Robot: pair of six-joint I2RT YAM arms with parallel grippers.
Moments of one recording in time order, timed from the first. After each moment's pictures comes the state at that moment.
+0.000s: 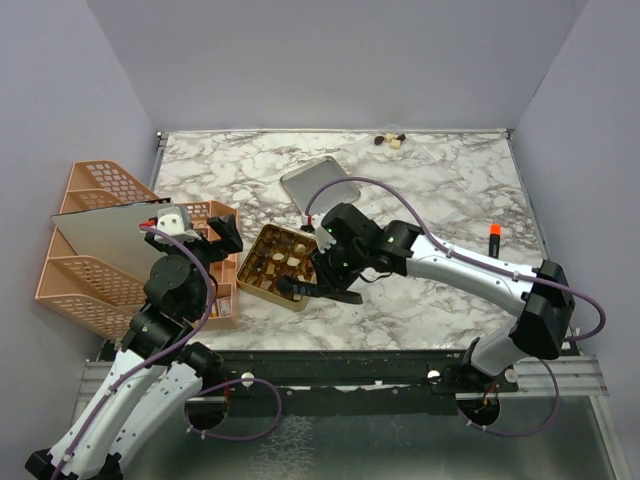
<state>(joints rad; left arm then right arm) -0.54 0.45 0.66 -0.21 -0.59 -0.26 1.00 1.54 1.30 -0.68 -0.22 0.26</state>
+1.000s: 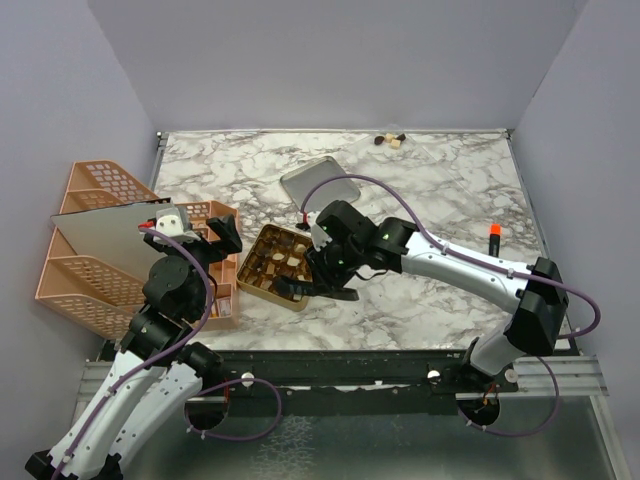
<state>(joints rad) -0.54 0.45 0.66 -0.21 -0.59 -0.25 1.01 1.58 1.35 -0.71 -0.22 0.26</state>
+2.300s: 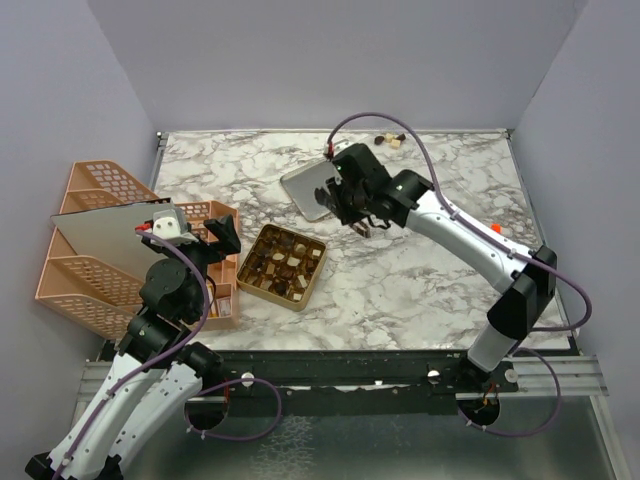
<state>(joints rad) -0.54 0.43 0.66 -0.21 -0.59 -0.25 0.85 1.68 1.66 -0.81 0.20 0.20</state>
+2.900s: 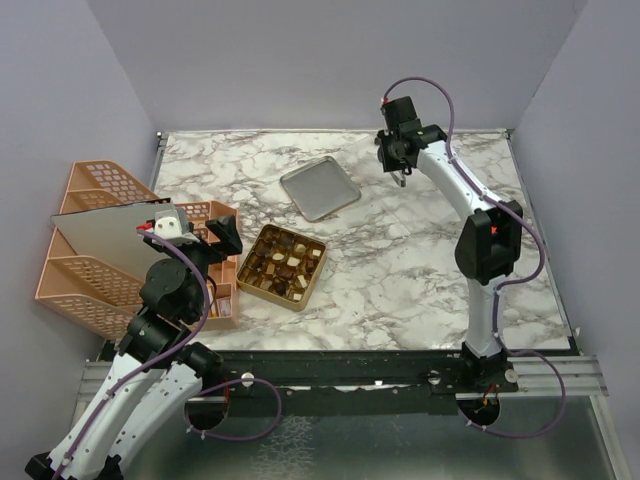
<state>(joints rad) -0.54 0.43 0.66 -0.21 -0.56 -0.25 0.39 2.07 1.98 -0.77 0.24 0.08</state>
